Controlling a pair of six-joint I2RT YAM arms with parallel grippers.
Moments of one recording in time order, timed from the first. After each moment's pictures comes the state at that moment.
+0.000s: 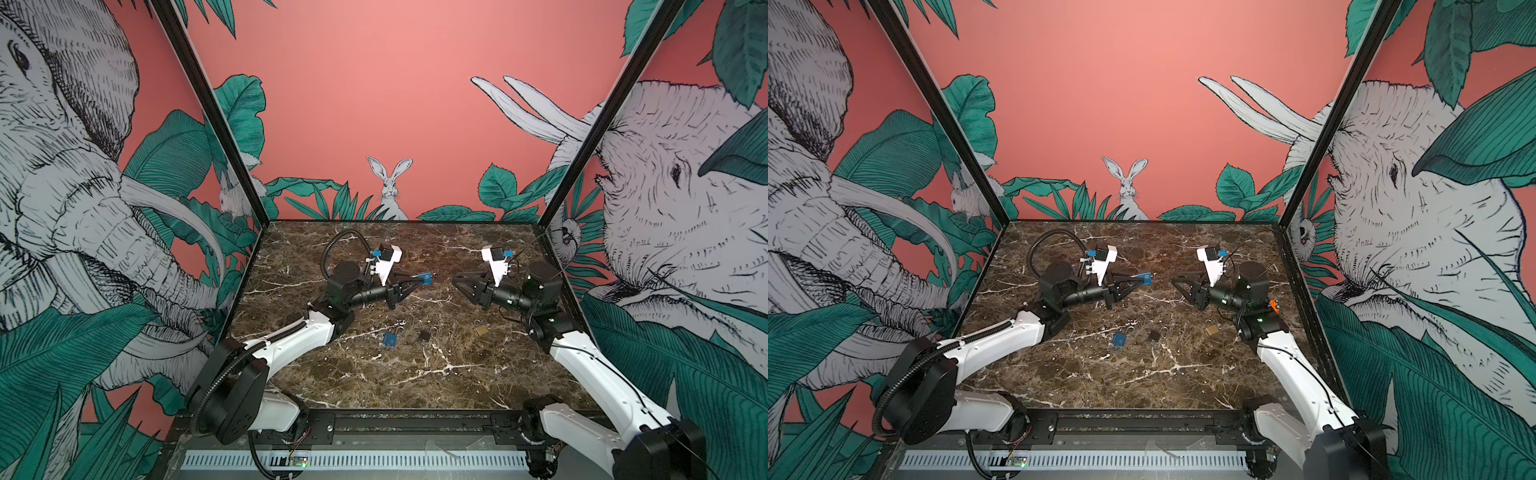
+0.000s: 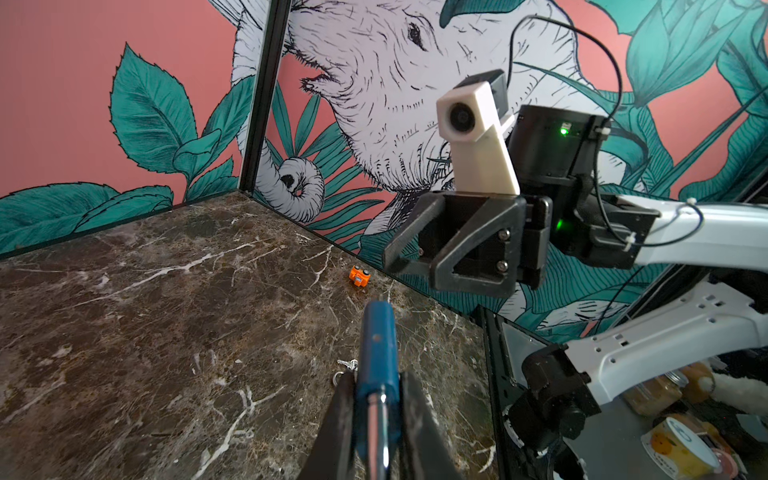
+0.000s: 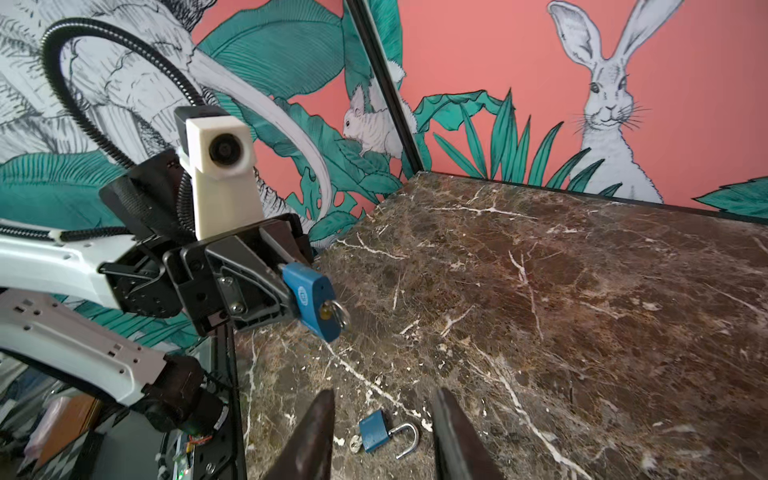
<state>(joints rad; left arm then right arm) -0.63 1.36 0.74 0.64 0.75 -0.34 0.25 1.02 0.74 0.07 -0.86 0.23</state>
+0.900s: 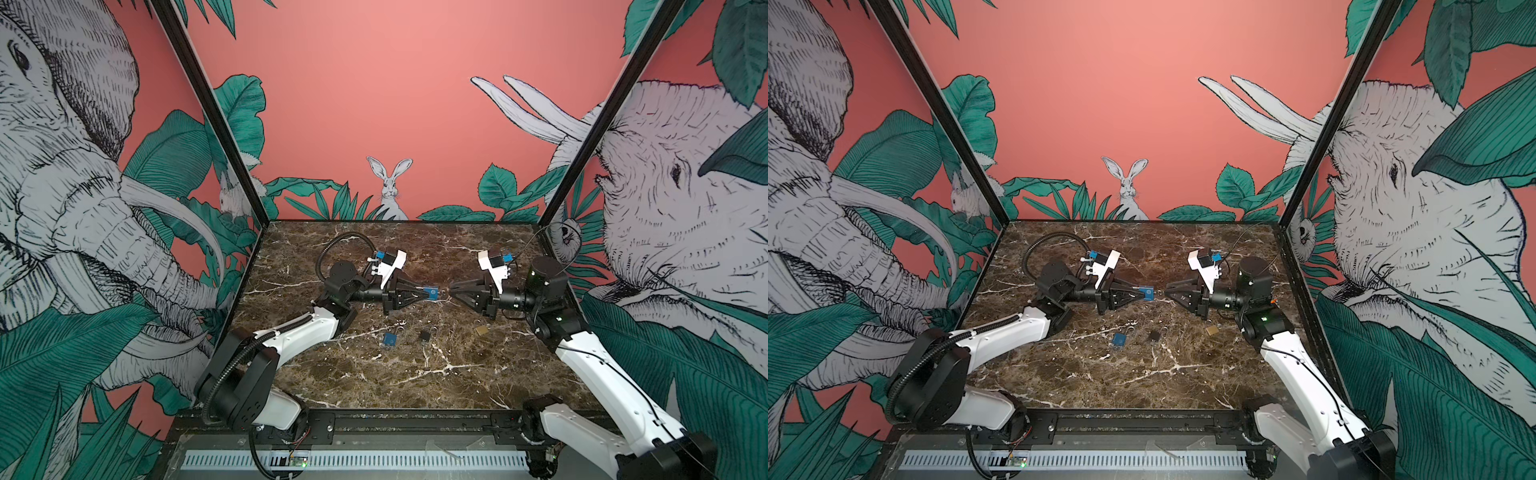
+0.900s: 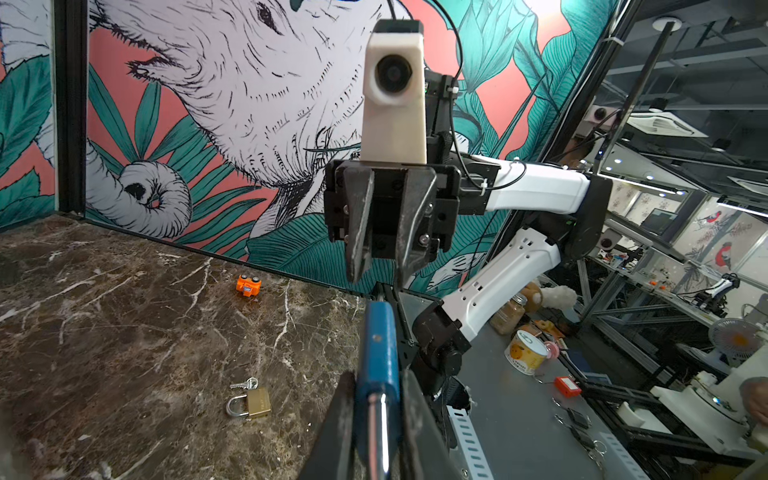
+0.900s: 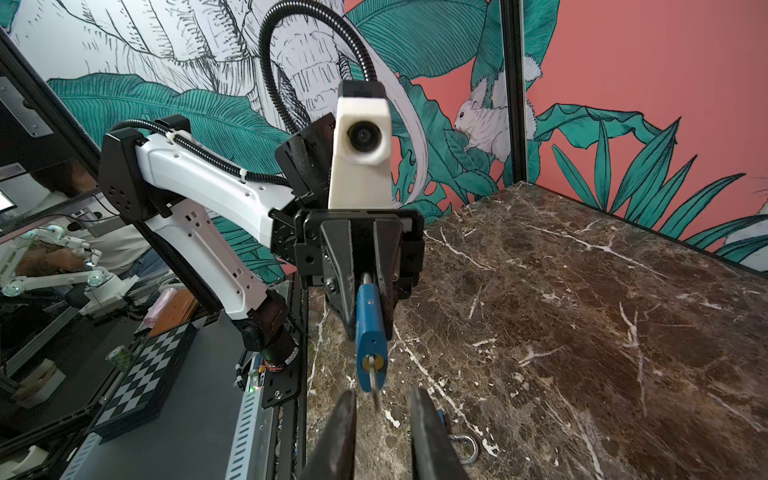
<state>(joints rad) -0.61 1.43 0.78 0.89 1.11 -0.53 0.30 0.98 0.81 -0.03 -1.10 0.09</state>
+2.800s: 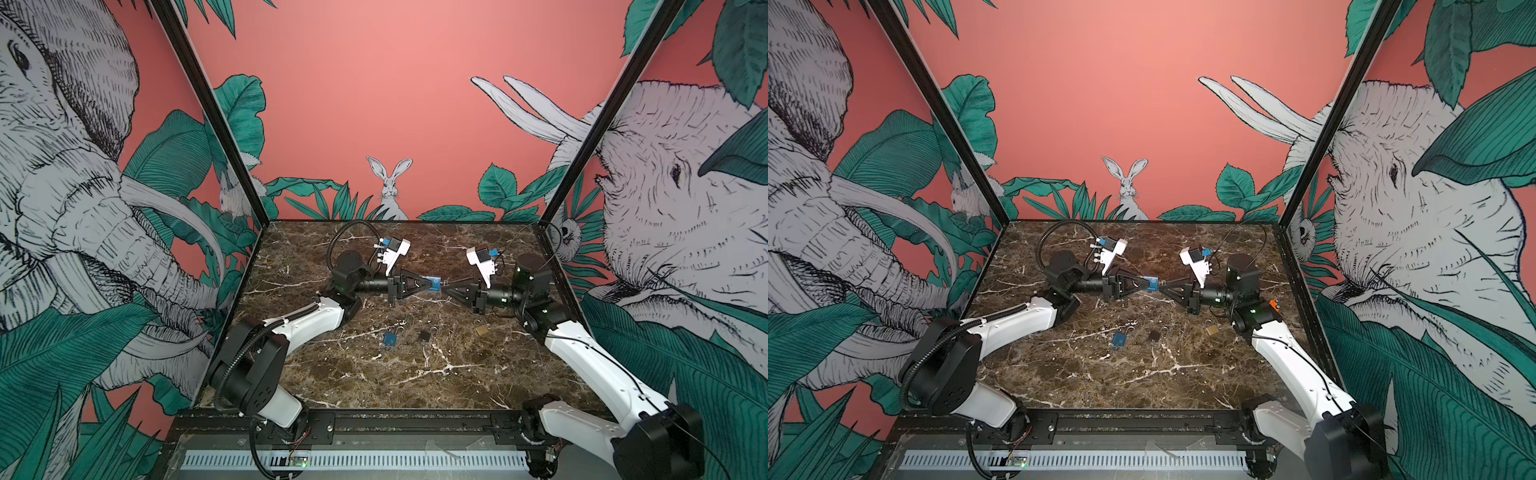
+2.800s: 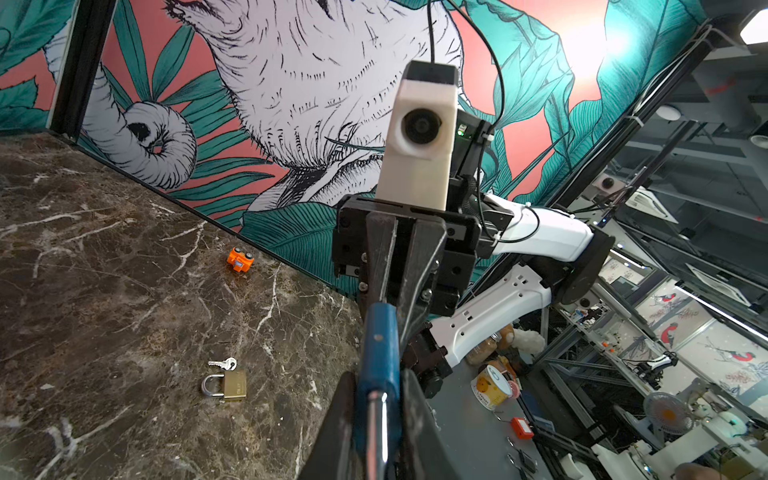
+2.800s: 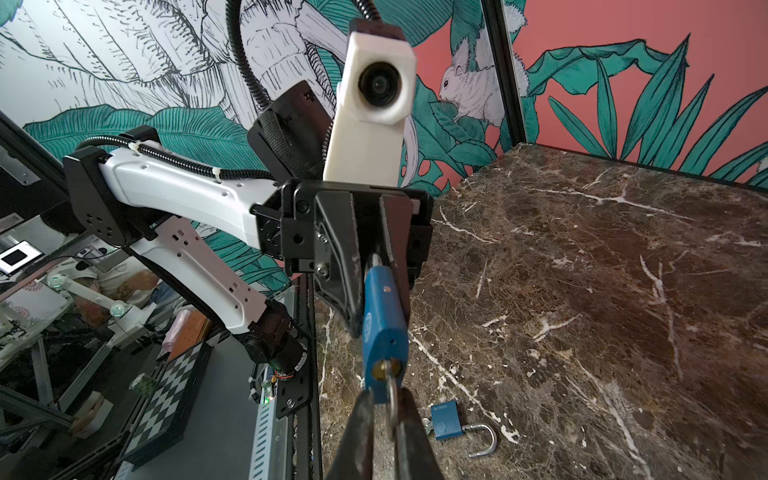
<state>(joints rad) -0.59 1.53 0.88 0.82 1.08 -0.73 0.34 1.09 0.81 0.04 -1.05 0.22</state>
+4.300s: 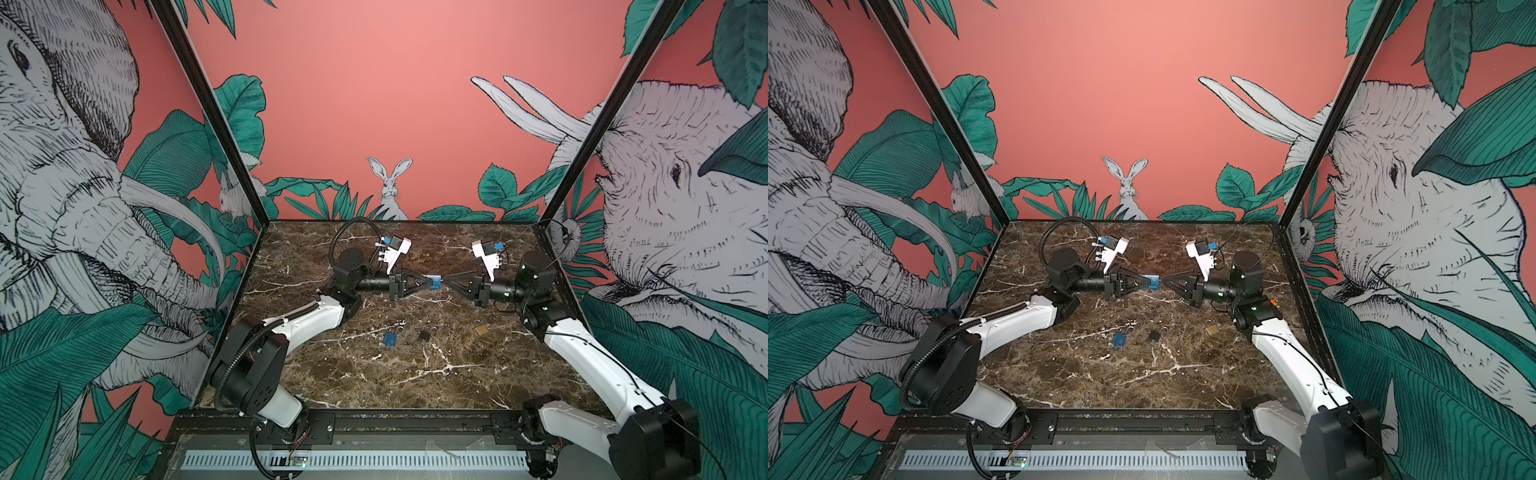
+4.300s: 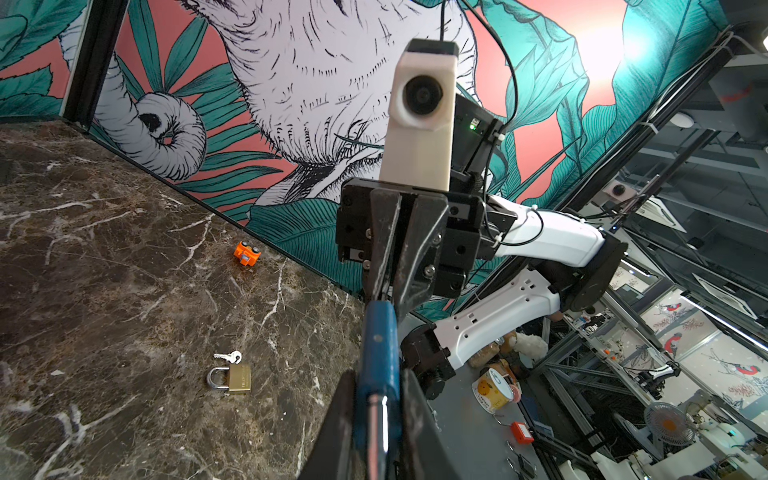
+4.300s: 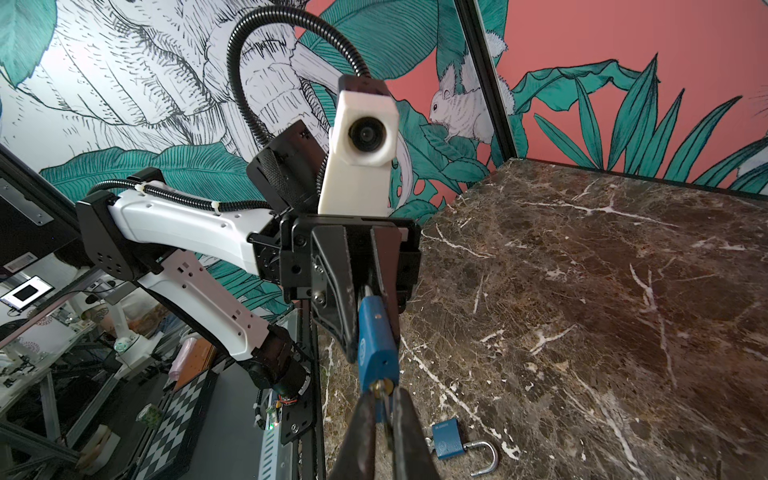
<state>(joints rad) -0.59 1.53 0.90 0.76 1.07 -0.71 0.29 1.11 0.80 0.16 -1.08 0.34</state>
